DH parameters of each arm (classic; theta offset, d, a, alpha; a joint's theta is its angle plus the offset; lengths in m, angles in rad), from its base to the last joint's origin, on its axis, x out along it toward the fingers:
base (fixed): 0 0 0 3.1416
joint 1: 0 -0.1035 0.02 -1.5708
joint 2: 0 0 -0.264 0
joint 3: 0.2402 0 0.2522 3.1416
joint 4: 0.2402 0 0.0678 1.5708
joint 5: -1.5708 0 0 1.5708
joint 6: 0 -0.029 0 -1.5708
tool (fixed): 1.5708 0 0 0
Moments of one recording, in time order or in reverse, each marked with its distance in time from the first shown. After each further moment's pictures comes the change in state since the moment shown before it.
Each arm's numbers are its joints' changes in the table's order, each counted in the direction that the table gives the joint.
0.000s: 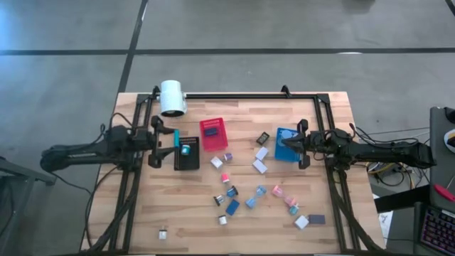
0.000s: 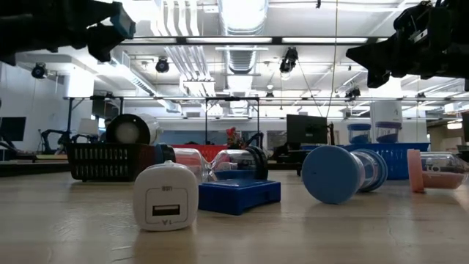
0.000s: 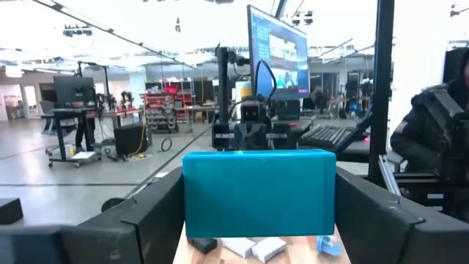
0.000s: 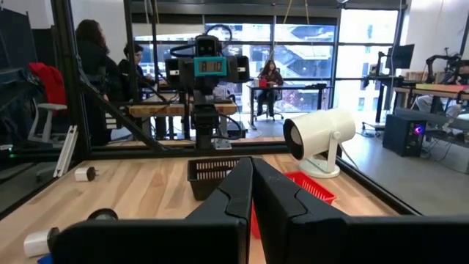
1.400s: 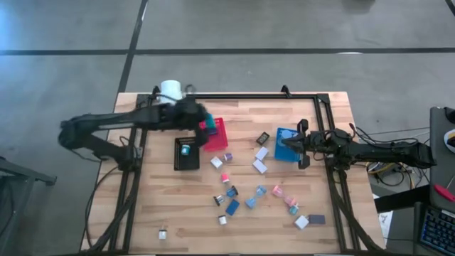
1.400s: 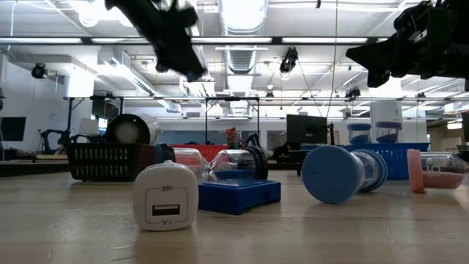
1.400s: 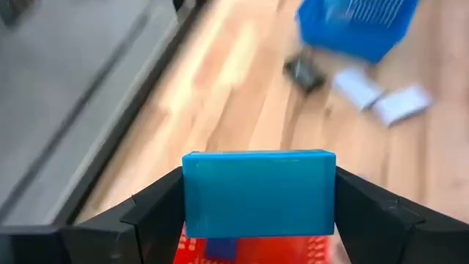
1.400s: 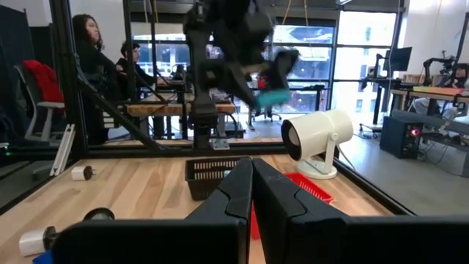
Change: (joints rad) left arm -0.119 -1.102 0.911 0.752 0.251 -0.007; right arm 0.000 0.001 0.000 -0.001 -0.003 0.013
